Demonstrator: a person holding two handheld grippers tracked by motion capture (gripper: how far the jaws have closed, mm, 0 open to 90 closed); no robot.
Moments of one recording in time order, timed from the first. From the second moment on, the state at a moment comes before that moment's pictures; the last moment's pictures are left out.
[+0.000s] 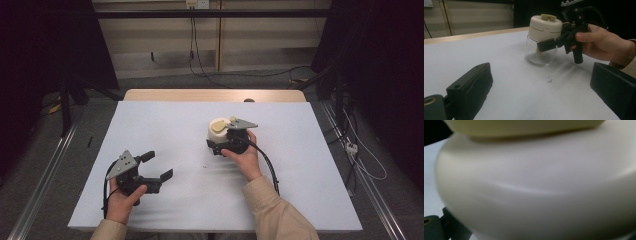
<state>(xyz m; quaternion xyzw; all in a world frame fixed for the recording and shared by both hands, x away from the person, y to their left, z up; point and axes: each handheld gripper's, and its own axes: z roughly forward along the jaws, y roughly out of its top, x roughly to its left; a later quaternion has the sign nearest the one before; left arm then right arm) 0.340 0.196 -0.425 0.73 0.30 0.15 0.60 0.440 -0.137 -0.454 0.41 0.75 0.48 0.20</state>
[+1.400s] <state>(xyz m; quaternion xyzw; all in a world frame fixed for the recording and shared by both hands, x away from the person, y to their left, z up) 0.388 0.135 -0.394 0.75 0.30 0.13 0.58 0.432 -0.141 -0.454 0.40 0.75 0.48 0.21</state>
